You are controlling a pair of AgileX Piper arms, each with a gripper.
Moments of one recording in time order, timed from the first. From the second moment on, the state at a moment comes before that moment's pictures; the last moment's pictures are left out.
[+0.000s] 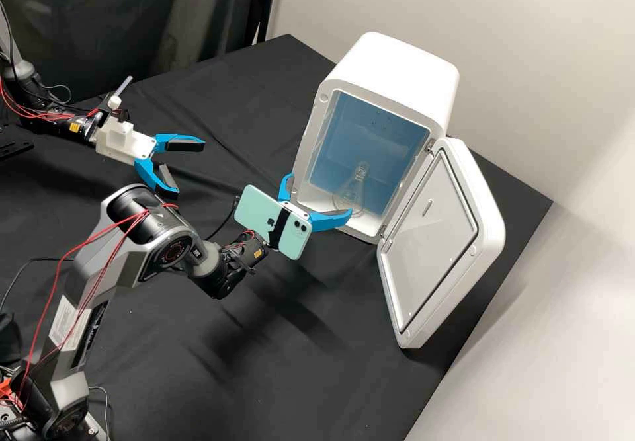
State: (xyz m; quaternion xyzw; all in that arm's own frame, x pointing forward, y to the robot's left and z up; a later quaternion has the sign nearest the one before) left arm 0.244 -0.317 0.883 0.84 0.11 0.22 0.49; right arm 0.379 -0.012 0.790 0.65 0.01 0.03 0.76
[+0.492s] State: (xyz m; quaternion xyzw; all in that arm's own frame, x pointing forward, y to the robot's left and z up) left arm 0.241 -0.314 0.886 0.84 0.12 0.22 0.49; right arm 0.416 -0.023 0.797 0.65 -0.01 0.03 0.76
